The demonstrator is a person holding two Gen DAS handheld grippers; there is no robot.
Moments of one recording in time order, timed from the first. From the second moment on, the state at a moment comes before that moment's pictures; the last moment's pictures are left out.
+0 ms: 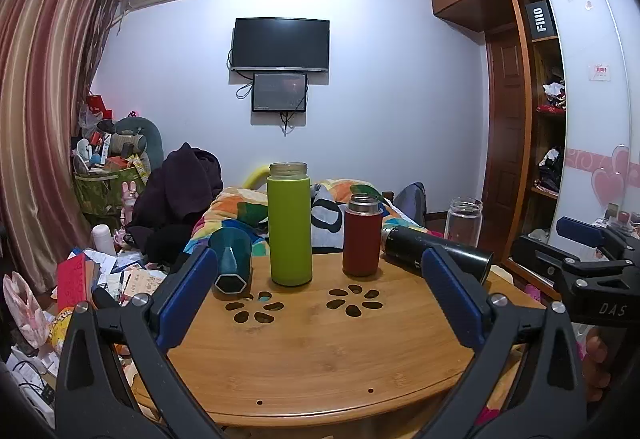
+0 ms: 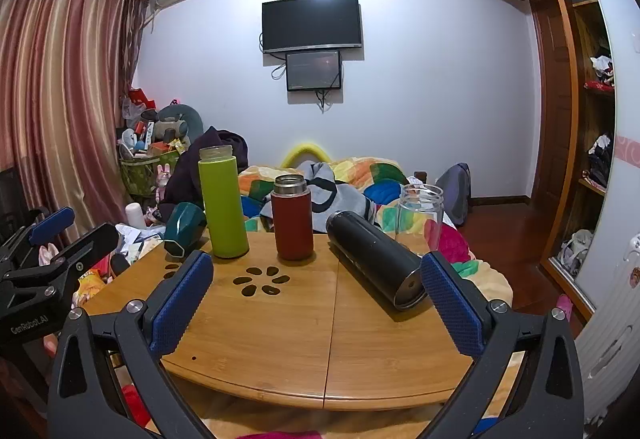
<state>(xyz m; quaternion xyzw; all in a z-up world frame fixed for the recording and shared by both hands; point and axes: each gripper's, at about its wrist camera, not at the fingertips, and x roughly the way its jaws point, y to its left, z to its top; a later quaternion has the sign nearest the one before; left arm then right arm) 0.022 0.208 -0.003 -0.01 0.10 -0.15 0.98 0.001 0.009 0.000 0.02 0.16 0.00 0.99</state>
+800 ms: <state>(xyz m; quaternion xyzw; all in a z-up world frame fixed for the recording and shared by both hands) 0.022 0.206 -0.001 -0.01 0.09 -0.15 0.98 -0.001 0.011 0.004 0.01 0.16 0.00 0.99</state>
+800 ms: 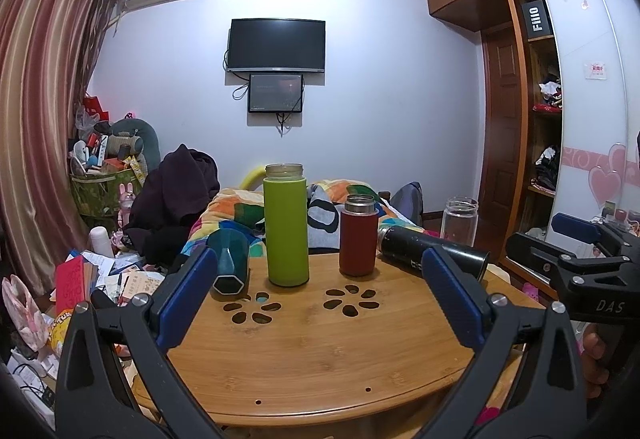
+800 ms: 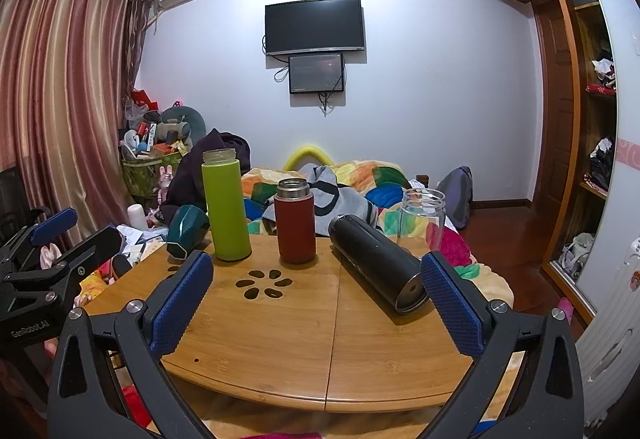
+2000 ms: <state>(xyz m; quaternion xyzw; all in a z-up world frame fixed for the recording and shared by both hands) 0.020 0.208 -0.002 -0.01 0.09 -0.15 0.98 -0.002 0.013 0.006 0.01 0.15 0.00 0.99</state>
